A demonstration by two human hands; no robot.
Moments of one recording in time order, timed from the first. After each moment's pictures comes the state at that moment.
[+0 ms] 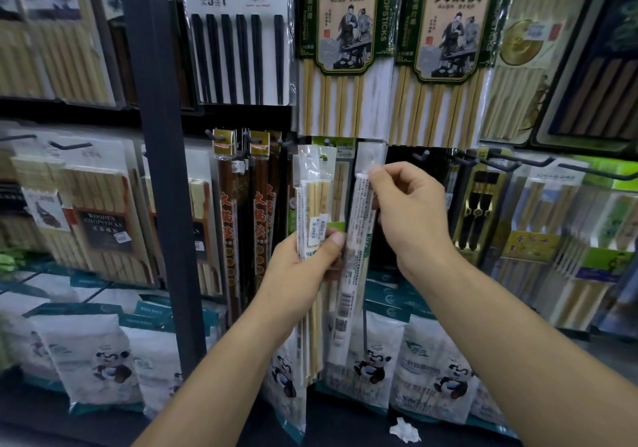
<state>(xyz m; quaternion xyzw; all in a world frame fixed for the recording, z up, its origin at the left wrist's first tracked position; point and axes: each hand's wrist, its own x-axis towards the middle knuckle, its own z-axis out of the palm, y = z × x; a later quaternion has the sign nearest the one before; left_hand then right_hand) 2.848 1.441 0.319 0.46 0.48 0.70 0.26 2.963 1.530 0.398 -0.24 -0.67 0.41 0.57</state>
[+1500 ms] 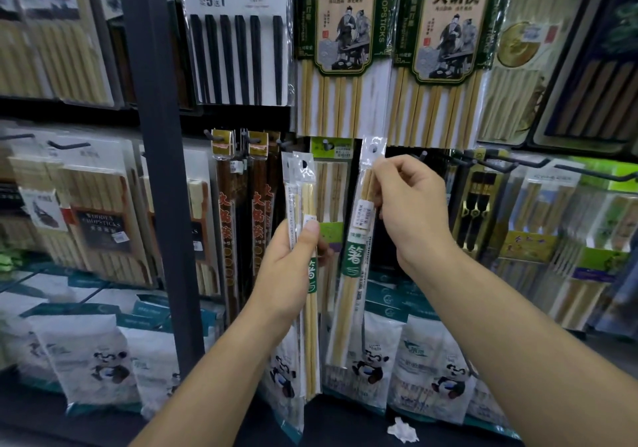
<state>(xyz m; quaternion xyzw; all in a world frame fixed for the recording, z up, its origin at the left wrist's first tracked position) 2.849 1.440 0.320 0.43 0.50 0.72 0.20 2.964 1.528 0.409 -0.24 -0.64 0.45 0.57</state>
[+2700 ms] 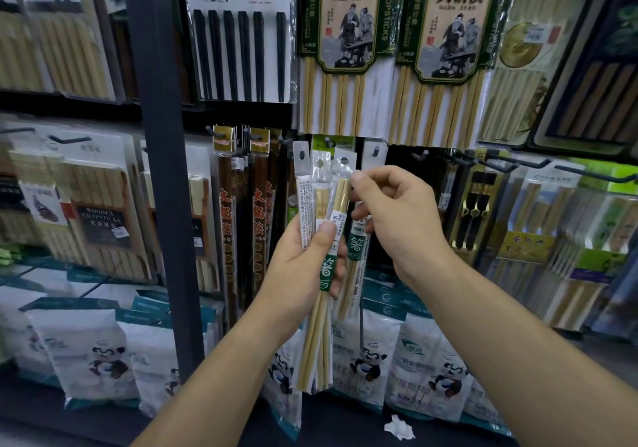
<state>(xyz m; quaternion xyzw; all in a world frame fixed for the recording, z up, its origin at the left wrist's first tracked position) 2.860 1.438 0.325 0.47 0.39 0.74 0.29 2.967 1.514 0.400 -0.21 -0.68 0.46 0.53</state>
